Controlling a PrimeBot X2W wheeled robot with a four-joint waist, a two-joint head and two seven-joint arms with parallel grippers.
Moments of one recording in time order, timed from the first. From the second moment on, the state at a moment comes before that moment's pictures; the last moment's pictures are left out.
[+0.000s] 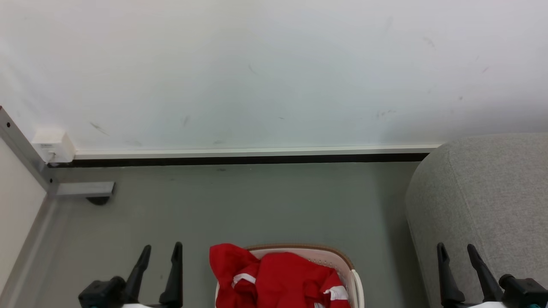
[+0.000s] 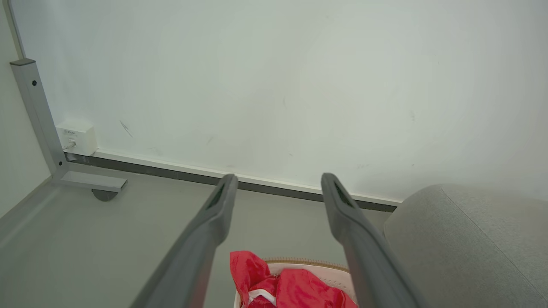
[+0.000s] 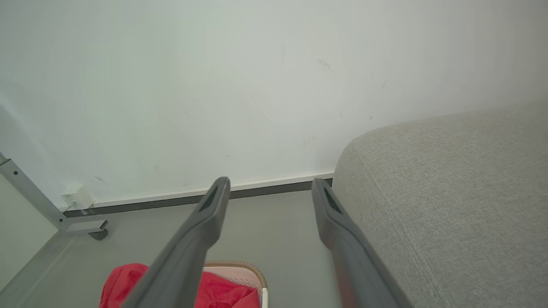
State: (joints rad) left arm -0.01 0.07 -0.04 0.18 -0.30 -0.10 -0.20; right arm -0.06 -0.04 0.01 0.32 0.33 0.13 -0.20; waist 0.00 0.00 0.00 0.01
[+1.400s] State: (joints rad) left arm 0.01 0.07 -0.06 0.21 -0.06 -0.12 -0.26; right arm -0.05 -0.05 0.03 0.37 0.12 0.13 -0.26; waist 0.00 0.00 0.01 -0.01
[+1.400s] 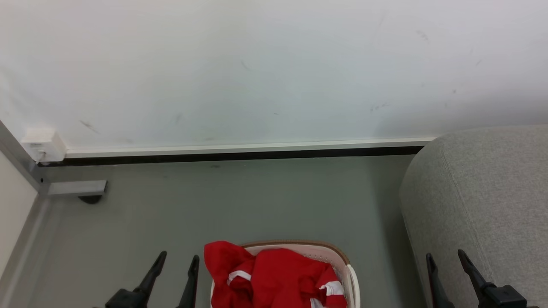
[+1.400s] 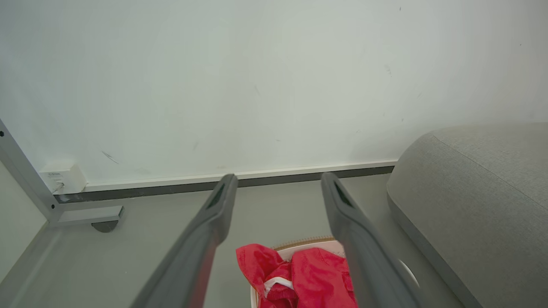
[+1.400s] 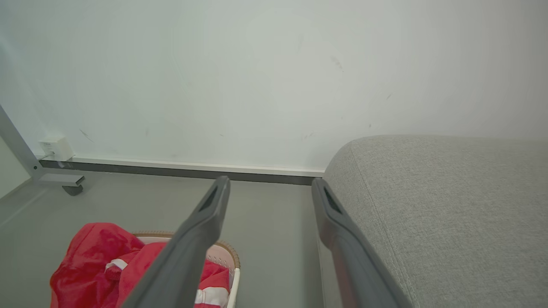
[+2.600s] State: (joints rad) left arm -0.77 0.05 -0.33 0.87 0.02 -0.02 -0.05; right arm -0.42 -0.05 0.08 0.18 0.14 0.13 -0.26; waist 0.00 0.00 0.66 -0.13
